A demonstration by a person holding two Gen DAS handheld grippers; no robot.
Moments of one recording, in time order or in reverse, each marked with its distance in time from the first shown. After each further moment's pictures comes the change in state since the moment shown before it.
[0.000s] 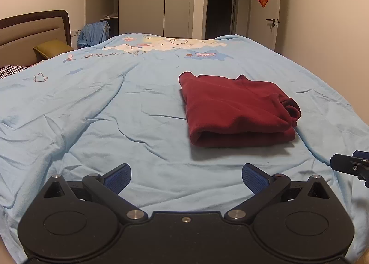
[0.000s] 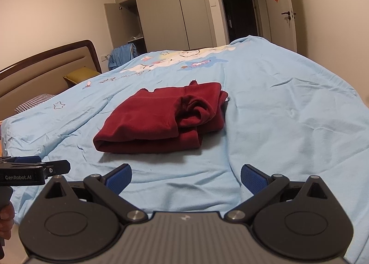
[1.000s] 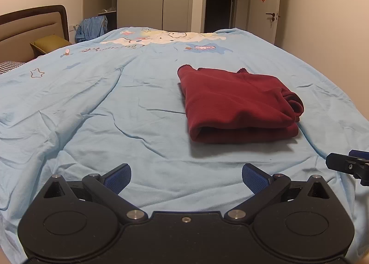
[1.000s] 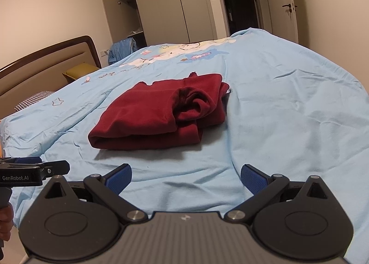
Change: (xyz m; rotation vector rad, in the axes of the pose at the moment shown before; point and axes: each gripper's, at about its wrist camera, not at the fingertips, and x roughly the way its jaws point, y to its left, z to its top) left arm 0.013 0.000 0.002 0.002 0.035 -0.006; right arm 0.018 -0.004 0.000 0.014 0.035 0.009
